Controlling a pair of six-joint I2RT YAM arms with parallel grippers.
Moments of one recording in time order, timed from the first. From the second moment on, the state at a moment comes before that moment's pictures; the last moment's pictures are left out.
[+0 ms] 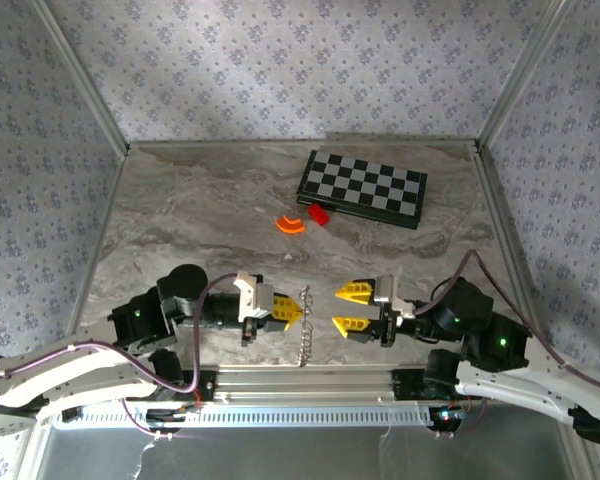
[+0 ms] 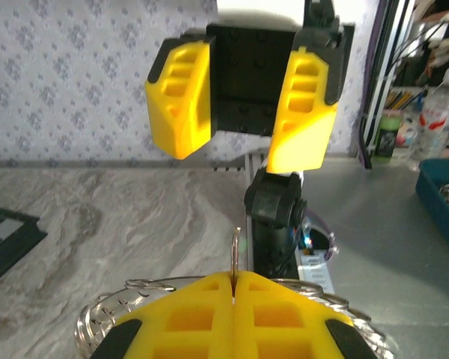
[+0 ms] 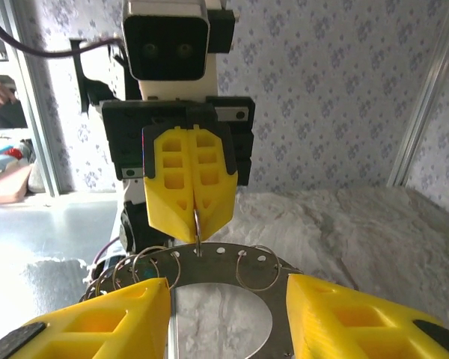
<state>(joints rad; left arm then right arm) -1.19 0.73 0.79 -0.22 0.36 0.07 1.17 0.48 0.71 -0.26 -0.22 -0.08</state>
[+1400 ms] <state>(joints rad) -1.19 0.79 0.82 -0.35 0.30 0.13 1.19 0.69 0.71 -0.26 -0.26 -0.10</state>
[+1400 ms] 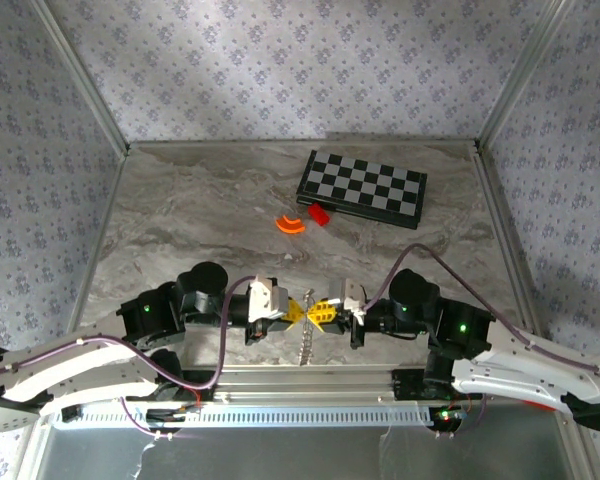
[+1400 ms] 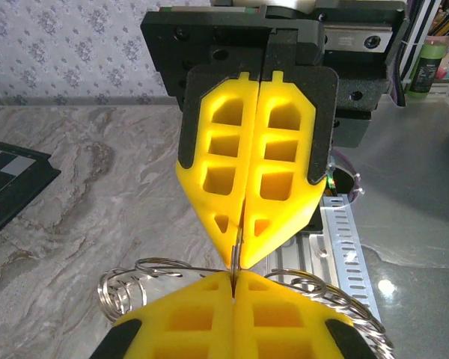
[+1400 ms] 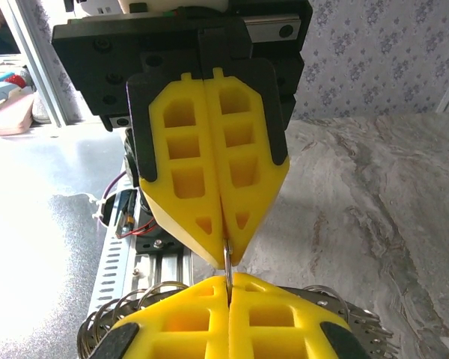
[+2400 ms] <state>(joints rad) -1.19 0.68 0.74 -0.27 0.32 0.07 1.24 0.72 0.76 -0.28 -0.27 -0.20</state>
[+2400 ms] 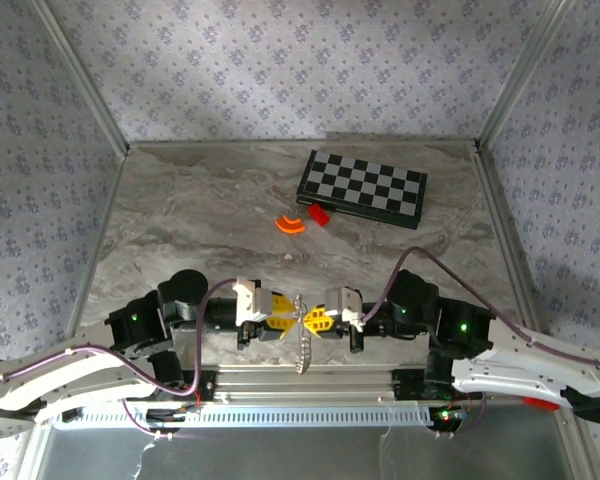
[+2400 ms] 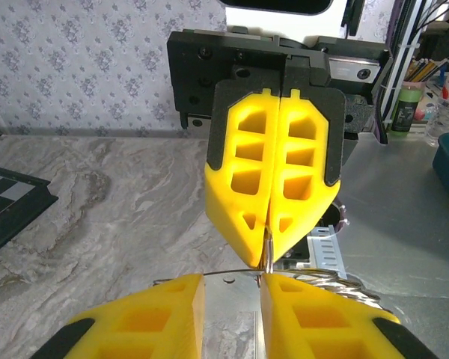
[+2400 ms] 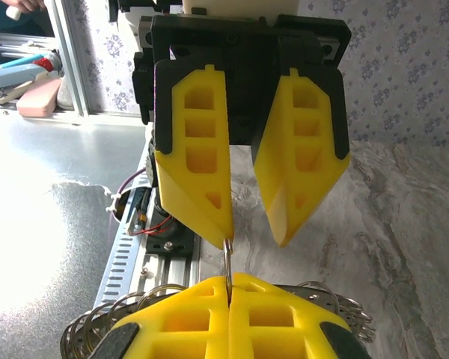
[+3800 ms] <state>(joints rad) -1.19 0.74 0.79 -0.34 0.29 0.10 1.25 0.75 0.78 -0.33 -0.17 -0.24</state>
